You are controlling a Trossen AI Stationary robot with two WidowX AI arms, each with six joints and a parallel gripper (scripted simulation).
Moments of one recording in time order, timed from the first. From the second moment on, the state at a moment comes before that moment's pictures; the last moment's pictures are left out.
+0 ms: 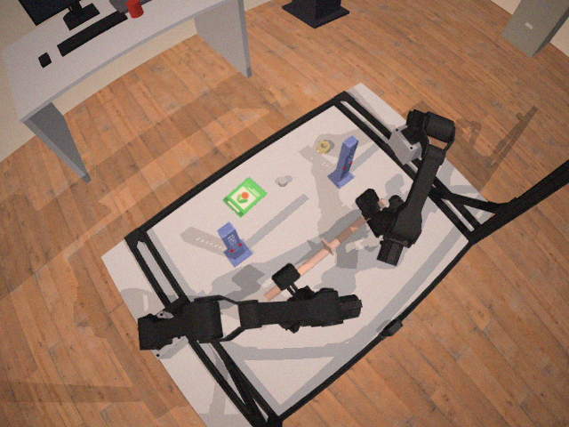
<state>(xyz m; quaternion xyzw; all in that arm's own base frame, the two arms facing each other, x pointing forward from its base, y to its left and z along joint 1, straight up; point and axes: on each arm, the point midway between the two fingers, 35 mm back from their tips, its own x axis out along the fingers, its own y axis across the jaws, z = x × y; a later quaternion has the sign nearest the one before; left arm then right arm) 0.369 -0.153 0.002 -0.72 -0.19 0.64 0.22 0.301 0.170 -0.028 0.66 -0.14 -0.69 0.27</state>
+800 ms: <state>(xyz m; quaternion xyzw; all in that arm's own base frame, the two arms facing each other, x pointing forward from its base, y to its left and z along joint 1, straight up) 0.375 -0.132 -0.009 -0.72 -0.09 0.68 0.11 0.301 0.171 -0.029 0.66 -0.14 -0.69 0.27</state>
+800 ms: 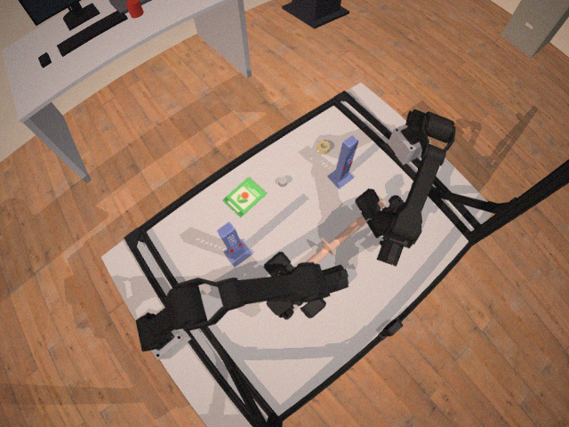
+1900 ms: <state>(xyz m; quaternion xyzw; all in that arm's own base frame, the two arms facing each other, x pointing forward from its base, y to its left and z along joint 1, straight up) 0.380 -0.112 -0.013 -0.75 0.03 0.66 0.02 0.301 0.171 -0.029 0.66 -0.14 -0.69 0.27</state>
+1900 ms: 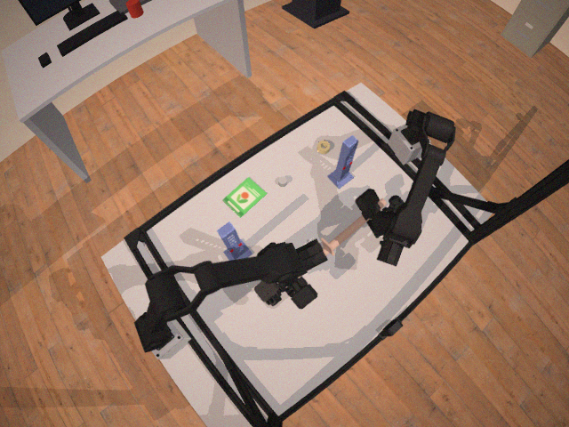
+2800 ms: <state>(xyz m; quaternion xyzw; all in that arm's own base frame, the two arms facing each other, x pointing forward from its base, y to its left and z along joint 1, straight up) 0.378 -0.111 -0.032 -0.74 0.03 0.67 0.03 0.301 0.171 -0.029 0.66 -0.14 -0.69 0.27</state>
